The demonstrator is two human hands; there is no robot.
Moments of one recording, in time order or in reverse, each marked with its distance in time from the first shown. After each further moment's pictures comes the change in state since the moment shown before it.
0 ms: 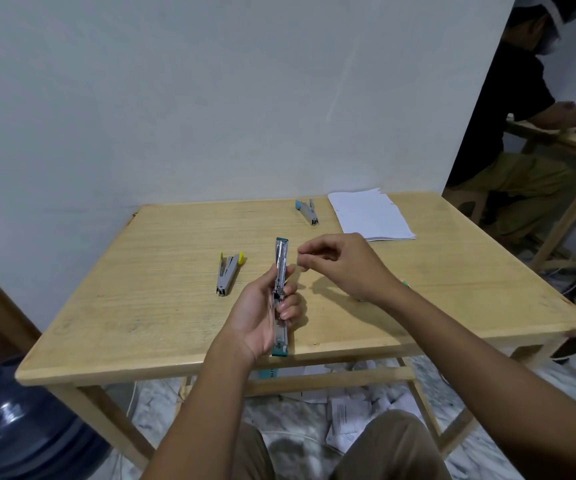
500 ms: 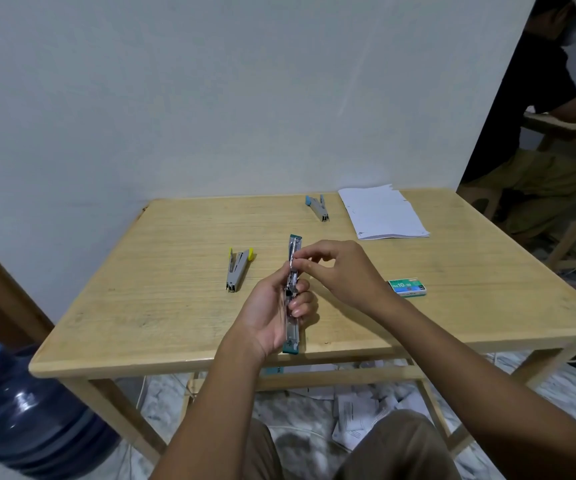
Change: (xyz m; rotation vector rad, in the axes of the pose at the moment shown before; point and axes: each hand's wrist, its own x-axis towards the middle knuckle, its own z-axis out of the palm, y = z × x) left_hand 0.008 0.002 -0.012 0.091 -0.055 -0.112; right_hand 0.005 0.012 0.028 -0.138 0.072 -0.069
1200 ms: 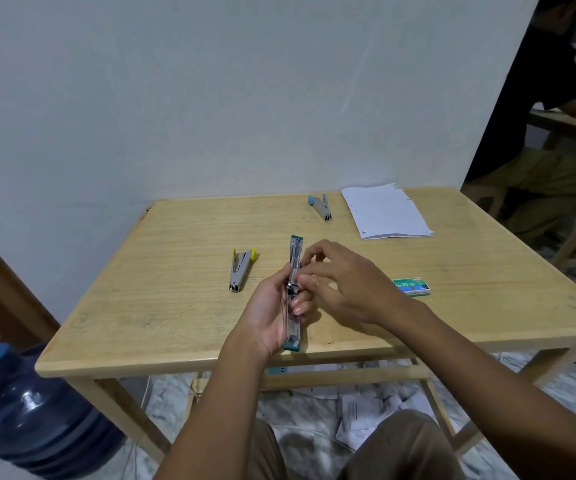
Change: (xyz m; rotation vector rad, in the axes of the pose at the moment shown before) left_hand -0.001 -0.001 0.002 -0.024 0.057 0.070; right_hand -0.013 0.008 -0.006 -0.414 -0.140 -0.275
